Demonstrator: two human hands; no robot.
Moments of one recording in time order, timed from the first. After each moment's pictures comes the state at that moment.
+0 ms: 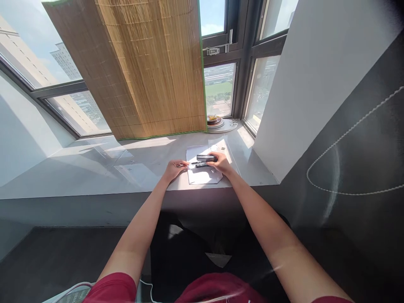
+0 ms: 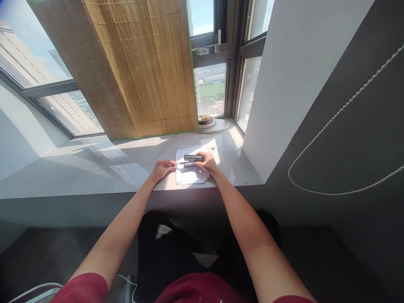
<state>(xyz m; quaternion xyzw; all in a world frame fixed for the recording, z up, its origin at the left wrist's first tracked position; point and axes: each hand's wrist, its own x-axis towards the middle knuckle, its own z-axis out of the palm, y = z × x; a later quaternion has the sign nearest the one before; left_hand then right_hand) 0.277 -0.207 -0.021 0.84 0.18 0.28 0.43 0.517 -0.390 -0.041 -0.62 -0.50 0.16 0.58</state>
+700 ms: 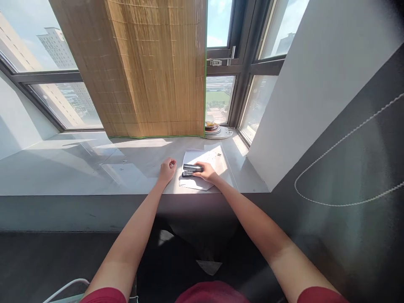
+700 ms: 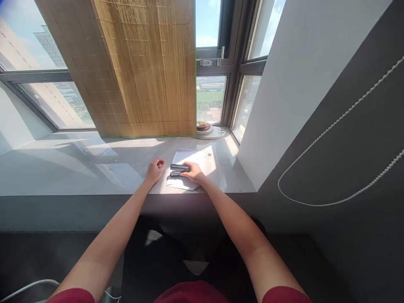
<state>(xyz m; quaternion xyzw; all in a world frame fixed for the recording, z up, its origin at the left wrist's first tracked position) 0.281 -0.191 -0.033 0.84 0.29 0.36 0.29 0.472 -0.375 -0.030 -0.65 -0.55 0.19 0.48</state>
